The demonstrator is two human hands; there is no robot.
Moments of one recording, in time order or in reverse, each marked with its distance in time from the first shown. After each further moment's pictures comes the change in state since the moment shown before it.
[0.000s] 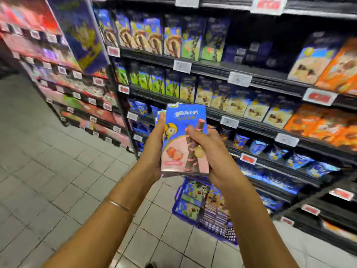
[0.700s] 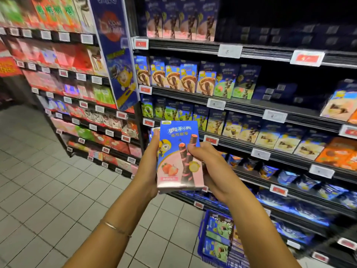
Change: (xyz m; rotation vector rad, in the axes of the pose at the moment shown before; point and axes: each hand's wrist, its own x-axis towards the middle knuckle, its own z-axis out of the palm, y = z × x) left_hand 0.013 0.140 -0.162 0.021 -0.051 0.063; right_hand 0.058 0.015 0.179 -0.247 -0.014 -0.011
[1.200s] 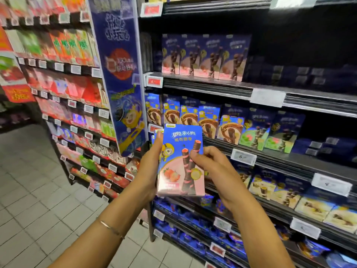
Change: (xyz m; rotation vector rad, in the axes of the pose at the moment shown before) left_hand 0.200 0.111 -0.038 0.144 0.162 0.139; right_hand 0.209 -0.081 0.012 -0.140 -0.044 -0.240
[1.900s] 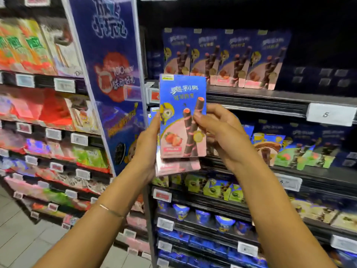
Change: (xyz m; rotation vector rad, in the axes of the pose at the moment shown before) left_hand 0.204 0.111 -0.067 -0.089 -0.208 0.017; right_hand 0.210 -0.057 0.088 0.061 0.172 -0.242
